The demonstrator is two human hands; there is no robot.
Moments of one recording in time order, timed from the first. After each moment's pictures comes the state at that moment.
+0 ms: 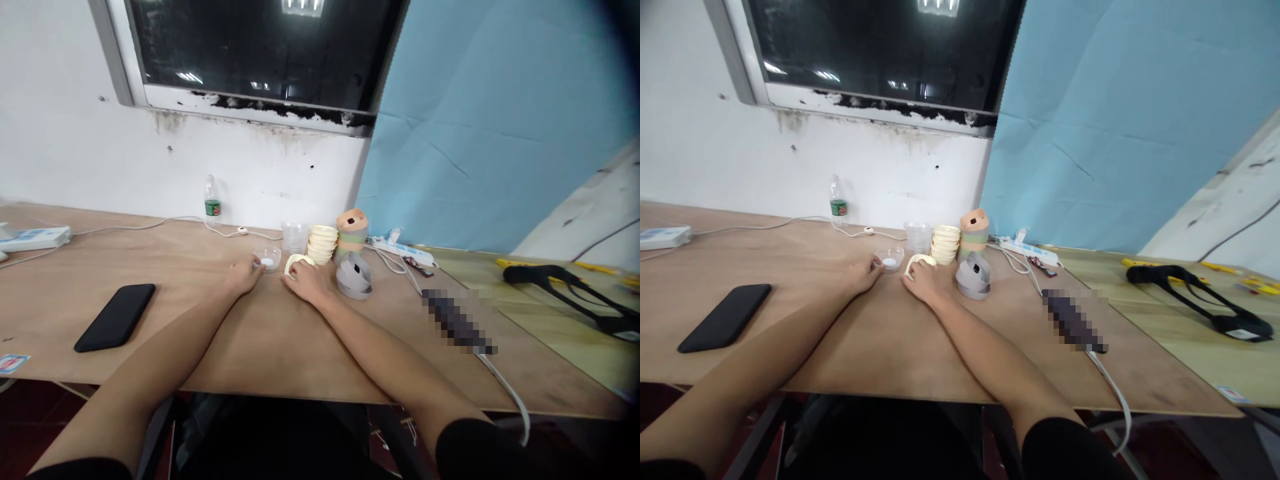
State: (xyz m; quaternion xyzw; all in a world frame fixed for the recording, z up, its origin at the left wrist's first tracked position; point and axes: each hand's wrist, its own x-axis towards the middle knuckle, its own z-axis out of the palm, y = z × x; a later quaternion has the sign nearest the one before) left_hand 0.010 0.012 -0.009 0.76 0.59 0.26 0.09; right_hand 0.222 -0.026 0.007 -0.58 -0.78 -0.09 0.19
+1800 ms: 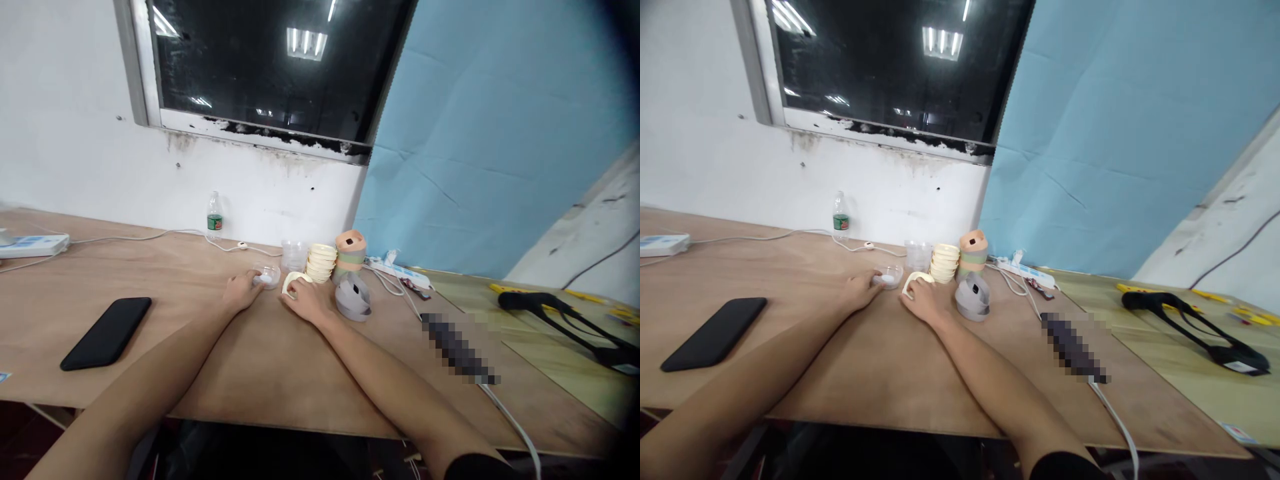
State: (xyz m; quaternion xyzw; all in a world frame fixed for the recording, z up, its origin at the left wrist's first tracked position) left_hand 0.010 0.009 -0.006 0.77 0.57 0.26 0.07; right_hand 0.224 -0.029 0.013 -0.55 -0.81 -0.11 0.17
